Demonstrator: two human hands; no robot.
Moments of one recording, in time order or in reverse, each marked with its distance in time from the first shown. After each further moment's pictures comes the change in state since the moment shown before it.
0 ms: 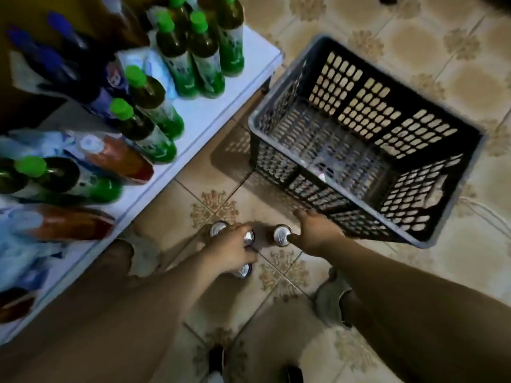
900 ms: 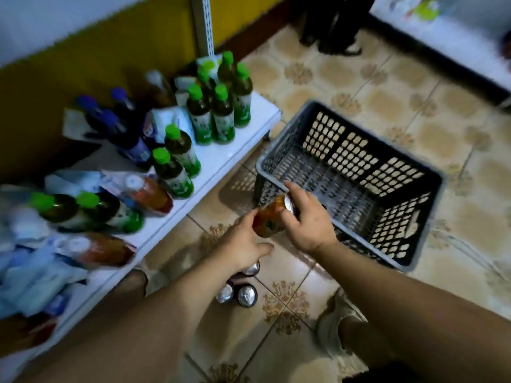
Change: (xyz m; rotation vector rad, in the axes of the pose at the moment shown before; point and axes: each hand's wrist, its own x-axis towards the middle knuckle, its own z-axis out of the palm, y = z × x) left_hand -0.053 0.032 -0.064 -0.468 0.255 0.107; right_hand -0.084 -0.076 -0.094 0.487 0.538 -0.207
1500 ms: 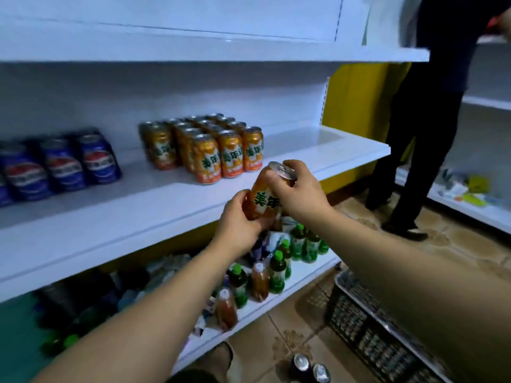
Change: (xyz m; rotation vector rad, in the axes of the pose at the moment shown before) left_hand -0.303 0.087 -0.227 -0.301 0.811 0.466; right_hand -0.149 -0.367 -0.097 0.315 0.211 -0.574
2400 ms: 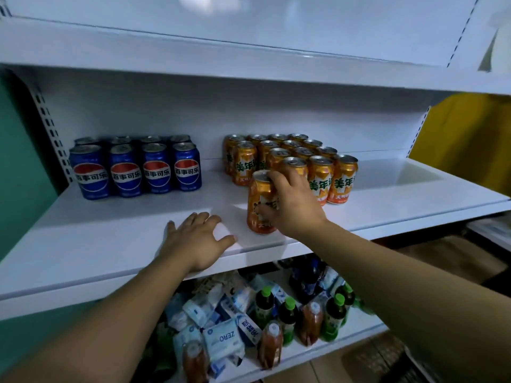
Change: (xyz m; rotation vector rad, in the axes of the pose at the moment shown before) left_hand 0.034 -0.085 -0.199 1.098 -0.019 -0.294; right_hand 0.070 -0.069 0.151 -0.524 -0.203 -0.488
